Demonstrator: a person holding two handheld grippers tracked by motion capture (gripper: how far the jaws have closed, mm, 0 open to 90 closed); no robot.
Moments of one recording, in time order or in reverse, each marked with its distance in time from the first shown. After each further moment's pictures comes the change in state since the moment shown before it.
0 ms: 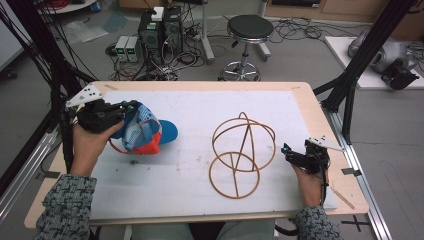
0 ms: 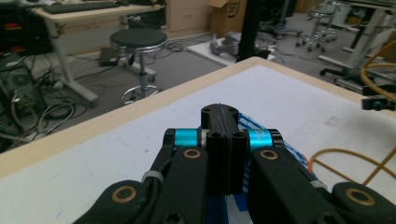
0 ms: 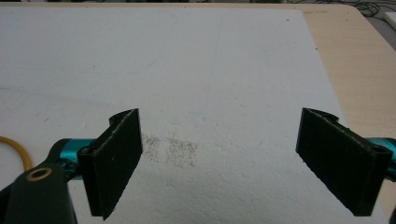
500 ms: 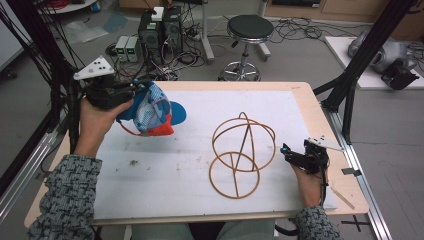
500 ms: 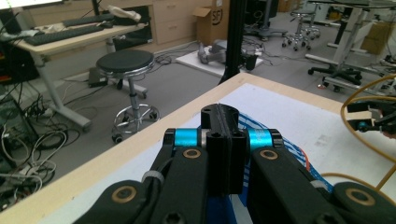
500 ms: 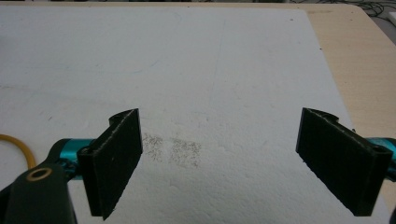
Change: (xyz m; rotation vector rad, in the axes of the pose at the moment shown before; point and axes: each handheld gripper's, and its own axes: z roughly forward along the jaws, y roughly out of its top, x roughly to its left) left arm -0.010 0.058 0.021 -0.015 -0.046 0.084; right arm 0.001 0.000 0.001 0.000 0.009 -0.002
